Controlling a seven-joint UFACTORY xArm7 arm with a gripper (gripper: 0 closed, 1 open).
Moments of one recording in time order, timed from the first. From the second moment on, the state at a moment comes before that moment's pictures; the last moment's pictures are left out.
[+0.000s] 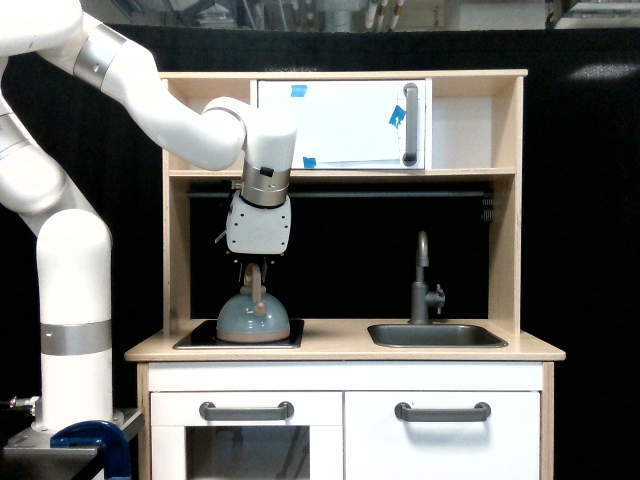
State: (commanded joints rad) arm 0.32 -0.62 -0.09 0.47 0.60 1.22 -1.84
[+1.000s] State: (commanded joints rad) arm 0.27 -0.67 -0.34 0.71 0.37 1.56 -1.87
